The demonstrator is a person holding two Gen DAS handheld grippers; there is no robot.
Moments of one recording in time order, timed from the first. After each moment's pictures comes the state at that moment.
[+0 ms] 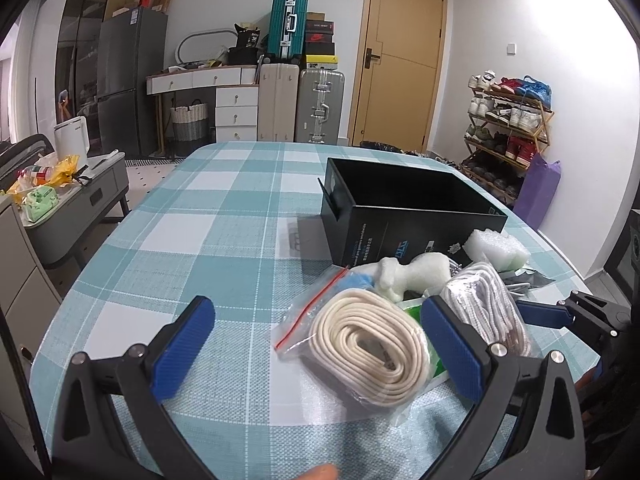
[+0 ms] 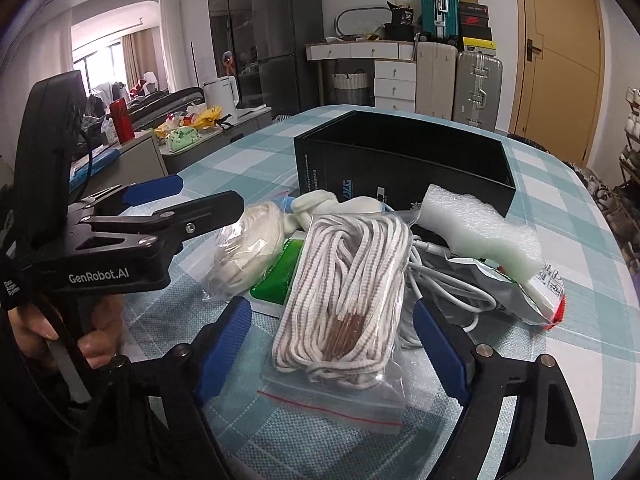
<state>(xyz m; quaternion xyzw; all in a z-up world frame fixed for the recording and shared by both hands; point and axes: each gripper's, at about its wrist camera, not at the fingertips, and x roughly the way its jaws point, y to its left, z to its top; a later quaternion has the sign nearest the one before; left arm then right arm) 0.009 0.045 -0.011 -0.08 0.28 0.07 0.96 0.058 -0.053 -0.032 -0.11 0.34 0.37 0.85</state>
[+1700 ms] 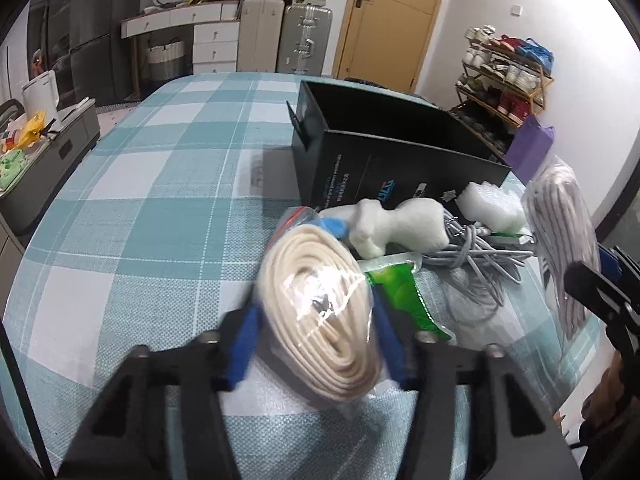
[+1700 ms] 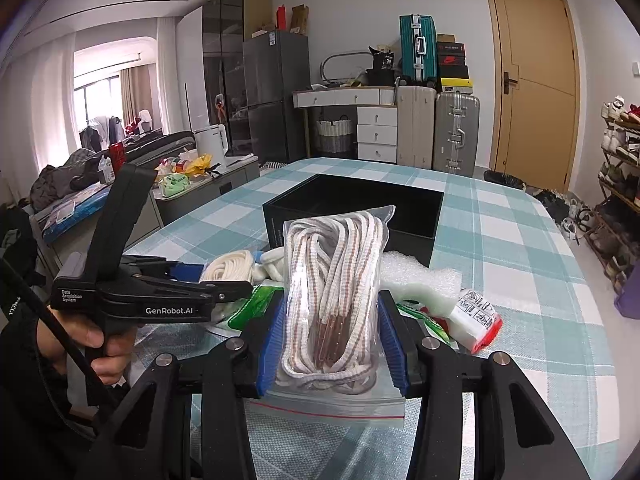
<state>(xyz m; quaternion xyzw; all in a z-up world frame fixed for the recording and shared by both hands) 0.040 0.035 -0.032 -0.11 0.39 0.02 0.91 0.049 -0.108 0.005 -0.07 0.27 0.36 0.89</state>
